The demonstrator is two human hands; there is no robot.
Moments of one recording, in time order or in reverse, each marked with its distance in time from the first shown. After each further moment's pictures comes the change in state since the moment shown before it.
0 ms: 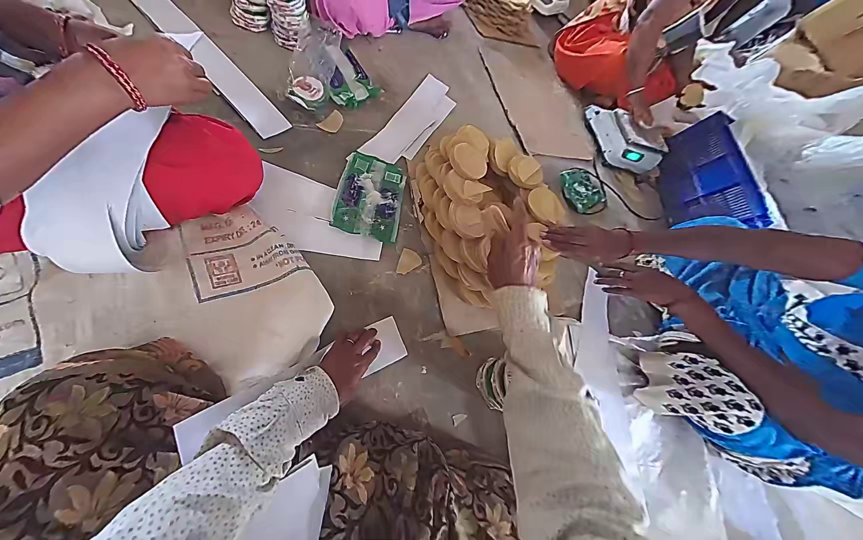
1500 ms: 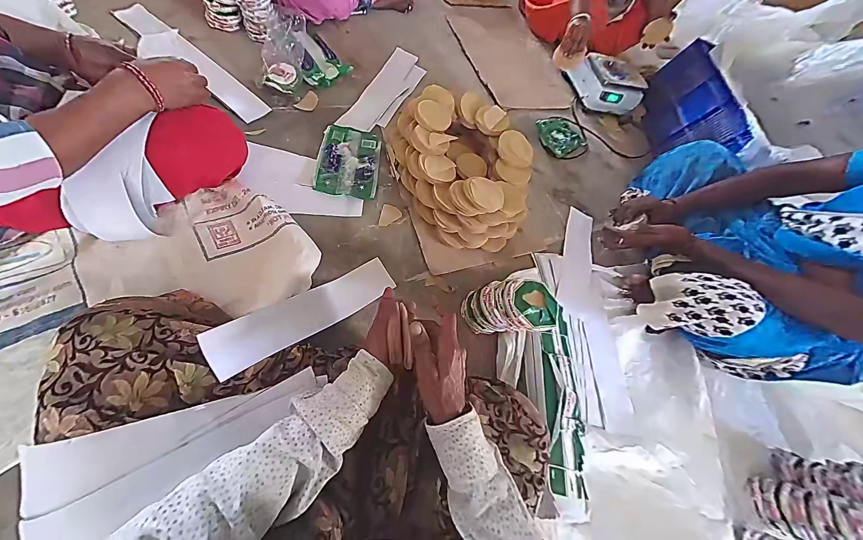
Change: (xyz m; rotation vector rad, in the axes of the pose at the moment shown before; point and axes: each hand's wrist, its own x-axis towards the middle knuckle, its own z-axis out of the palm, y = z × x) left_hand -0.023 0.137 0.045 -1.979 0.563 0.036; right_hand -0.295 0.005 0.007 0.811 -0.011 -0.081
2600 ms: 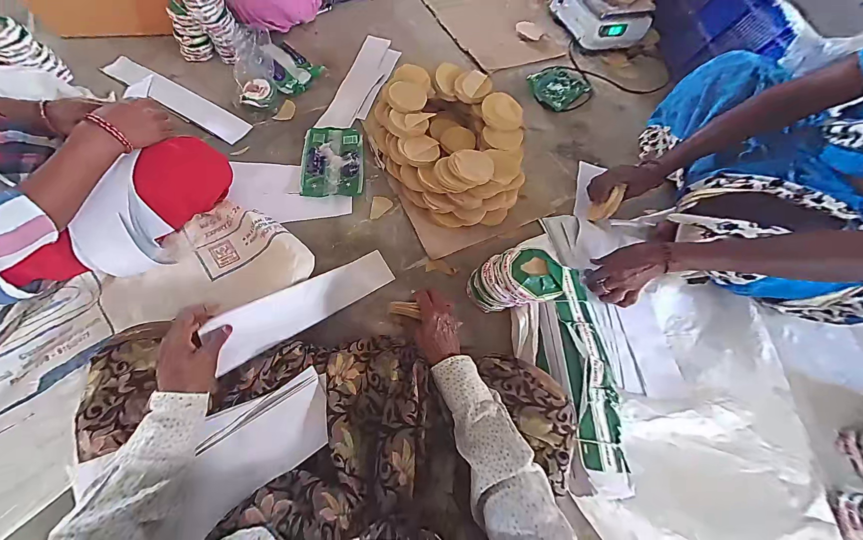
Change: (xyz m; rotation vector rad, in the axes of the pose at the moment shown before) left_hand -0.071 0.161 -0.184 1.493 0.427 0.613; right_hand 0.034 0.077 0.011 -0.332 -0.283 0.116
